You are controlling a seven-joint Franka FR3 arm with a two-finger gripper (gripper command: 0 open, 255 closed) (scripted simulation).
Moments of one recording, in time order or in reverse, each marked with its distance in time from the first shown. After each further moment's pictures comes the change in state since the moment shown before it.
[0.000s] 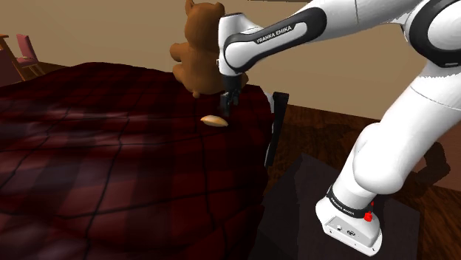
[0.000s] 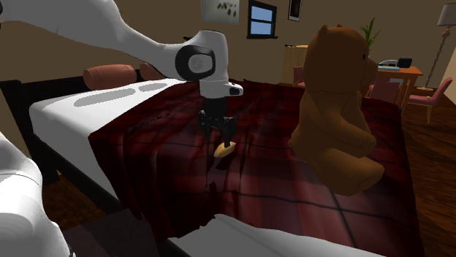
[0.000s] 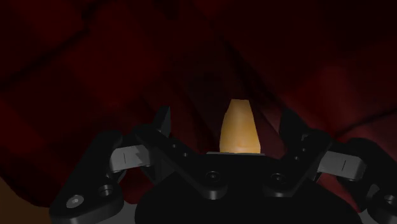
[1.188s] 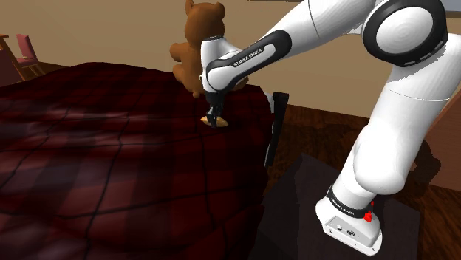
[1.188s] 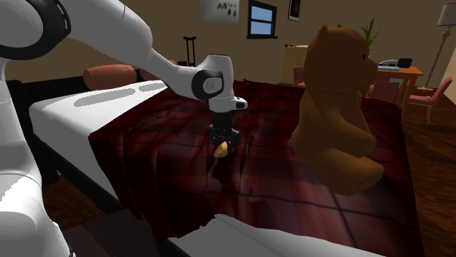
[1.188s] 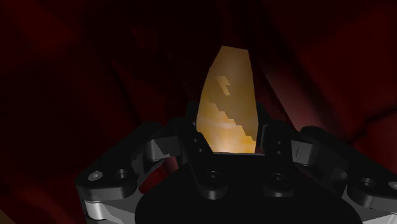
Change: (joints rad) arm 0.030 0.215 0.029 0.078 -0.017 0.162 -0.030
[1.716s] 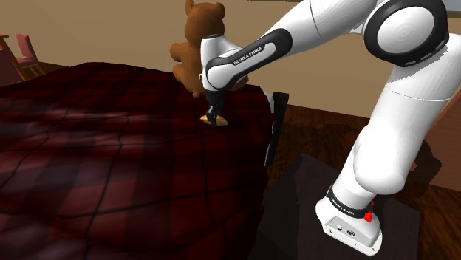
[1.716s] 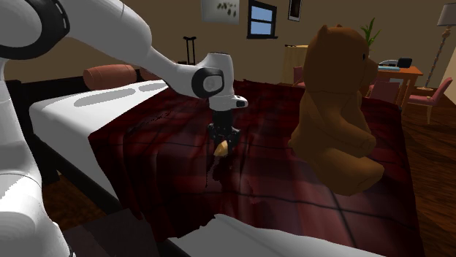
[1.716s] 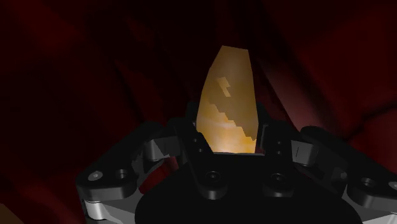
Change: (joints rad) arm 0.000 -0.004 0.000 0.009 0.001 -0.014 -0.001
